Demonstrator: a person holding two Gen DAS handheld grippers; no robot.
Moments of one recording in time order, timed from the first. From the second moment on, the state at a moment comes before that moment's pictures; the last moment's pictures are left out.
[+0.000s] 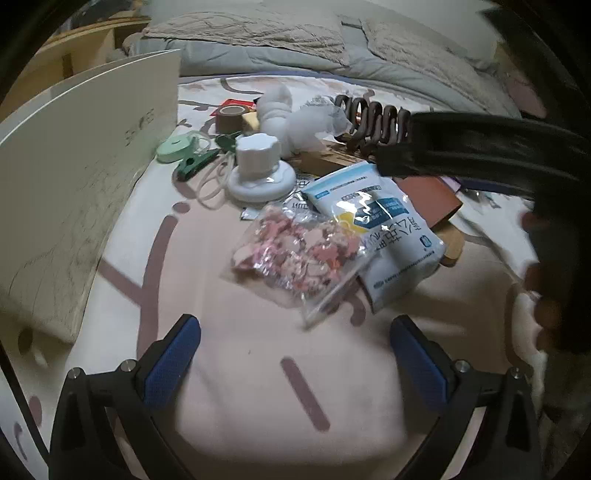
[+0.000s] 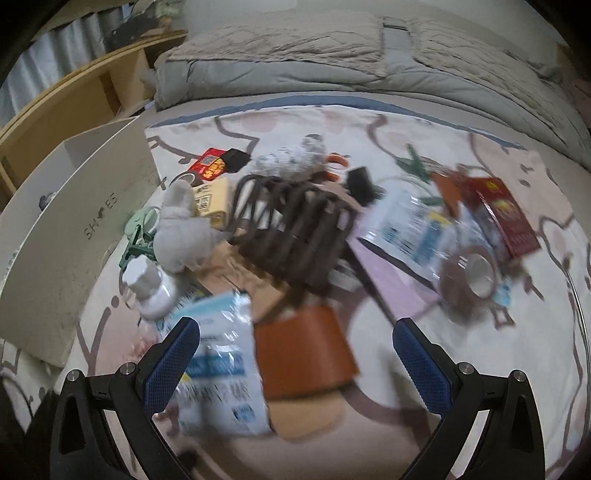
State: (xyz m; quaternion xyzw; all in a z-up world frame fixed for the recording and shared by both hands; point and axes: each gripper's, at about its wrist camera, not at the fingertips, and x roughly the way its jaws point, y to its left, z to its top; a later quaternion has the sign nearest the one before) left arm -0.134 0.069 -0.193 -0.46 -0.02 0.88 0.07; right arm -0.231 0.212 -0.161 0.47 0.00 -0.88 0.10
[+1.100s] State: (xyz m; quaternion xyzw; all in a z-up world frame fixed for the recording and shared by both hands) left arm -0.124 0.043 -0.183 -0.44 -0.09 0.89 0.03; right arm -0.186 0.247 -0.195 0.47 0.01 -0.88 0.06
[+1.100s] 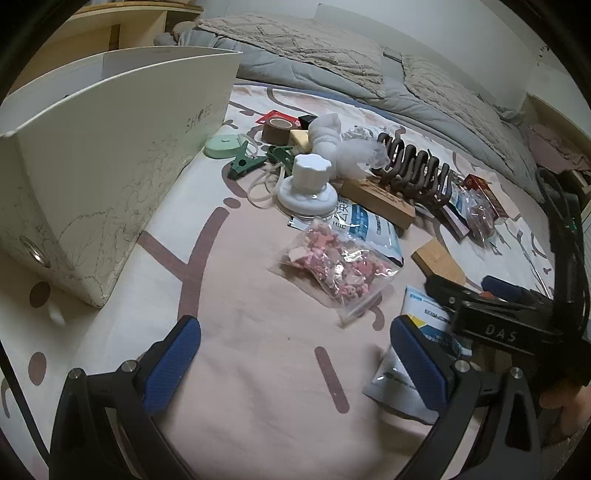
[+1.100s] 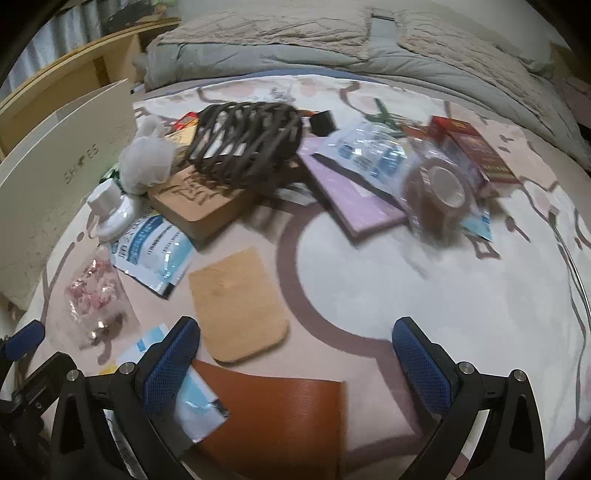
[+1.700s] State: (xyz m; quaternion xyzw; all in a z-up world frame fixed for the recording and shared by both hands) left arm -0.121 0.052 -0.187 -0.44 -0.07 0.89 0.04; right arm -0.153 0.316 -0.194 0.48 -0.04 -0.88 -0.04
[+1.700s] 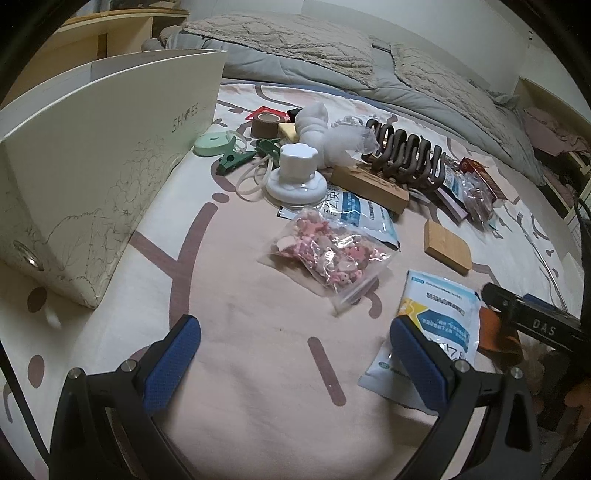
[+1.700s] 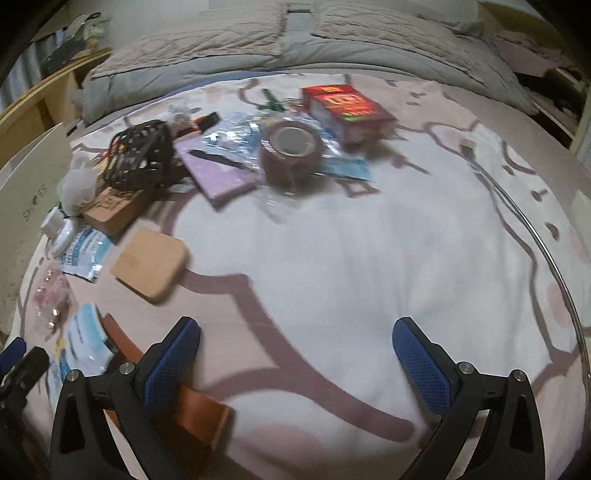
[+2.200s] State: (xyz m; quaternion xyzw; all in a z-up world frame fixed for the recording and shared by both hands) left arm -0.126 0.048 -0.180 -0.44 -0.04 0.90 0.00; right arm -0.124 0.334 -0.174 0.48 -0.08 -0.87 -0.05
